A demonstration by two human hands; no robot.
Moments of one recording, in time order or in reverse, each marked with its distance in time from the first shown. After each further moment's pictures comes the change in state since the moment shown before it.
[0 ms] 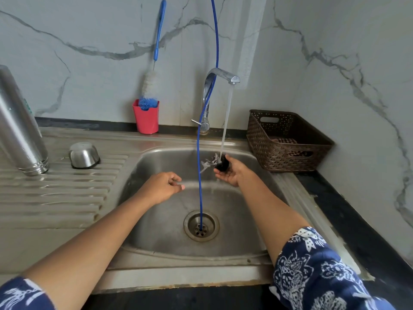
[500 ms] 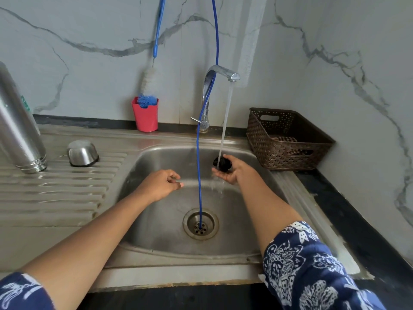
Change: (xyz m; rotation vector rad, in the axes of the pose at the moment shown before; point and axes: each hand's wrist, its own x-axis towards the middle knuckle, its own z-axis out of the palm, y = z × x) left_hand 0.003 -0.003 0.000 -0.008 0.000 -0.006; right_hand -0.007 -0.006 0.002 0.173 0.024 0.130
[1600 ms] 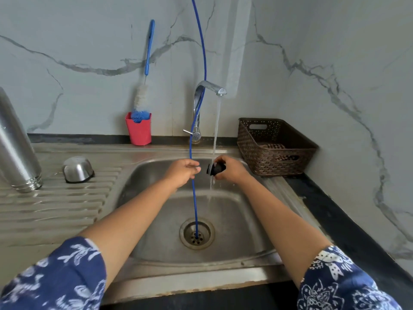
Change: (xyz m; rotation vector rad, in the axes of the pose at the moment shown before) left_hand 0.038 0.079 0.012 -0.442 0.018 0.013; right_hand -0.036 -0.017 -0.010 -1.390 0.064 -0.795
